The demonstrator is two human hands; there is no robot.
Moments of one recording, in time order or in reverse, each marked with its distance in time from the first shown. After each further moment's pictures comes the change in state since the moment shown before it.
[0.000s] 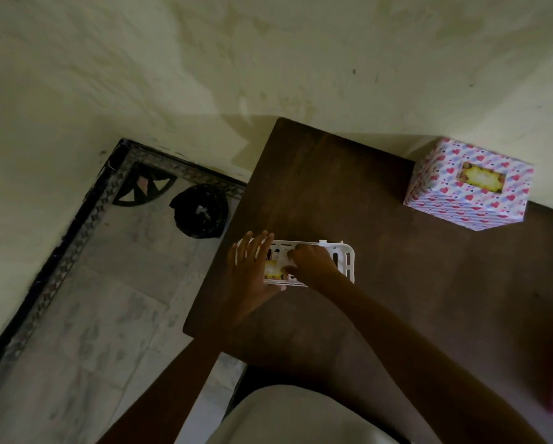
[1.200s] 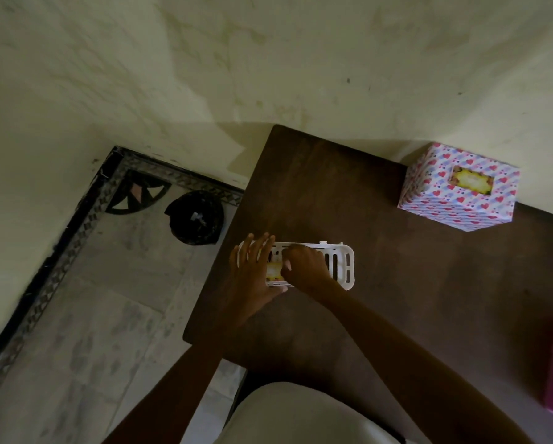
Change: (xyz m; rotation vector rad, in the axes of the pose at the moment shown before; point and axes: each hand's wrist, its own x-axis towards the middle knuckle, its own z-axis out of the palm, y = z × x) left_hand 0.006 -0.002 0.003 -0.004 -0.001 0.030; right_hand -0.006 -0.024 -0.011 0.137 0.152 0.126
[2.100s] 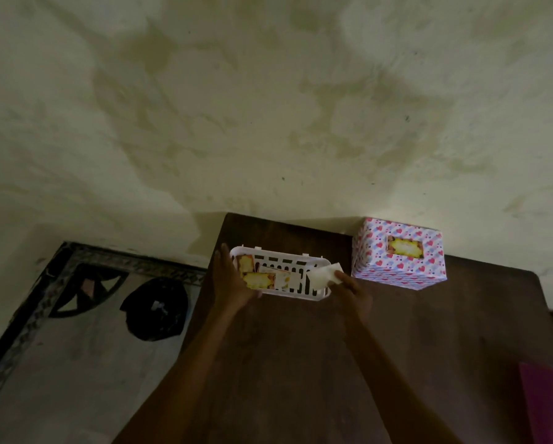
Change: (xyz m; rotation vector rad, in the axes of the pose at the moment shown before) left_hand 0.173 0.044 -0.054 -0.459 -0.020 -0.291; right_hand -0.003 0.127 -0.079 1.440 0.792 0.669
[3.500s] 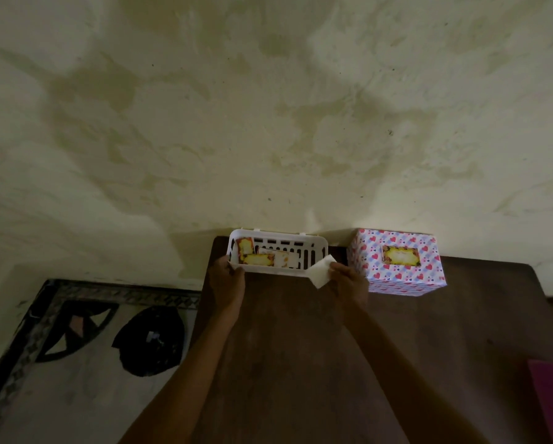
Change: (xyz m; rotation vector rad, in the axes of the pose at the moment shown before) left_hand 0.051 0.039 -0.004 -0.441 0.142 -0.113; right_hand 0.043 -0.038 0.029 0.144 -0.016 0.052
